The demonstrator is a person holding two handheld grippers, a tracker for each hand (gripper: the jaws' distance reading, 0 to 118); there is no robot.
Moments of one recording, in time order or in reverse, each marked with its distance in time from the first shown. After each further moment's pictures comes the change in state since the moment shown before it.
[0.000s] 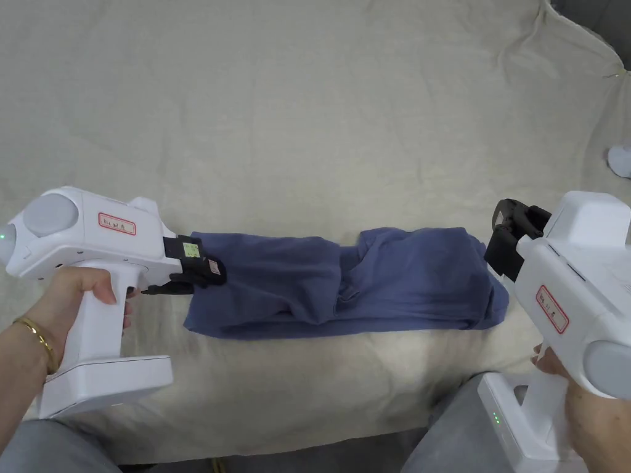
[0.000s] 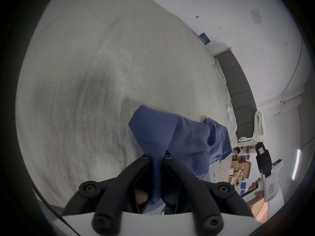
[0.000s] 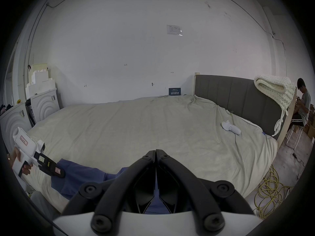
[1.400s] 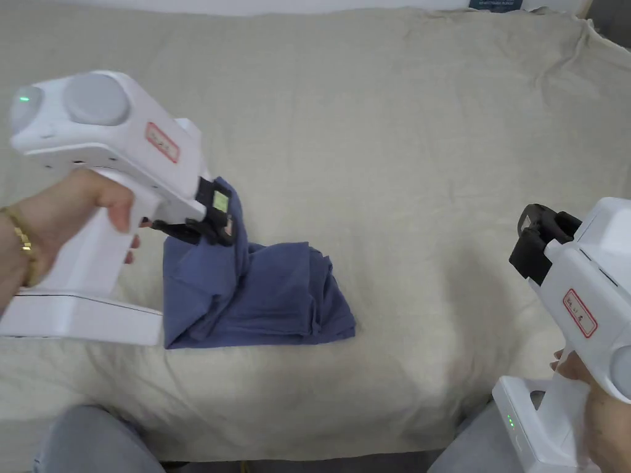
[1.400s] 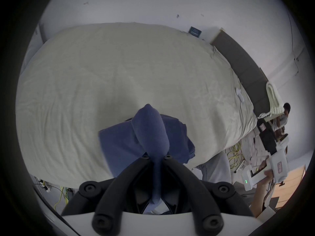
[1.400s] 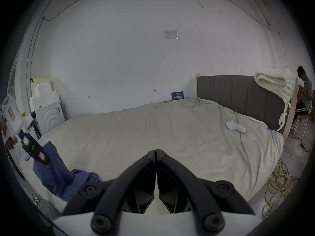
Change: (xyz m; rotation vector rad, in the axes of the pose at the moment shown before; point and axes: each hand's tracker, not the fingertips) left arm 0.094 0.029 0.062 -0.003 0.311 -0.330; right arm 0.014 -0.003 0.005 0.053 0.048 -0.079
